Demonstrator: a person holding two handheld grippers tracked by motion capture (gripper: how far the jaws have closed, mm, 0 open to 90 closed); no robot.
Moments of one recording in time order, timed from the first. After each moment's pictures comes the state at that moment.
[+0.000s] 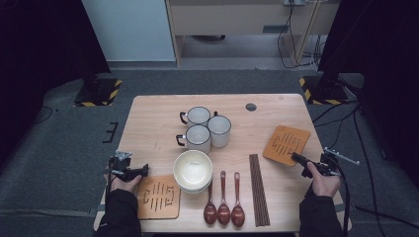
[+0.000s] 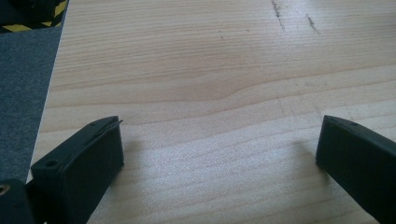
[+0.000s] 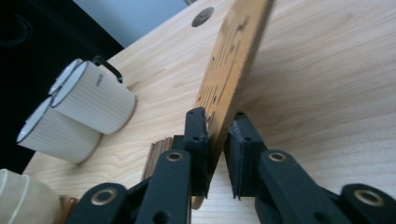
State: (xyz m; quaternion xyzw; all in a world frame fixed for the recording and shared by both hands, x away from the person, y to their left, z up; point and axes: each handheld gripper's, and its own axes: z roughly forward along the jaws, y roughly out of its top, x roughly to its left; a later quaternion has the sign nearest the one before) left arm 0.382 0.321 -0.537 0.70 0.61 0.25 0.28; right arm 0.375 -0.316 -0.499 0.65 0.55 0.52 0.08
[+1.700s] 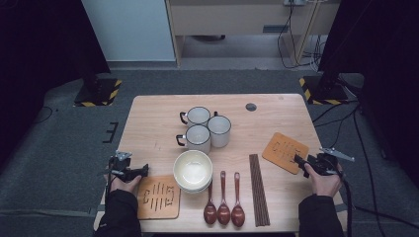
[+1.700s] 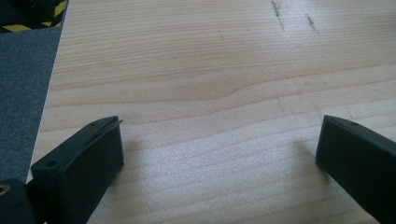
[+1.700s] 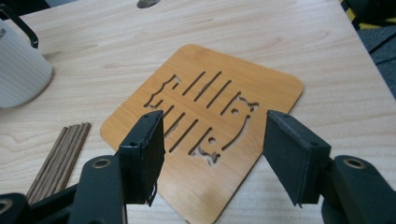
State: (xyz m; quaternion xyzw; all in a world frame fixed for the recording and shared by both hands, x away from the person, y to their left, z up) left arm 0.382 0.321 -0.537 0.70 0.60 0.25 0.28; right arm 0.380 -0.319 -0.503 0.64 0.62 0.41 0.21
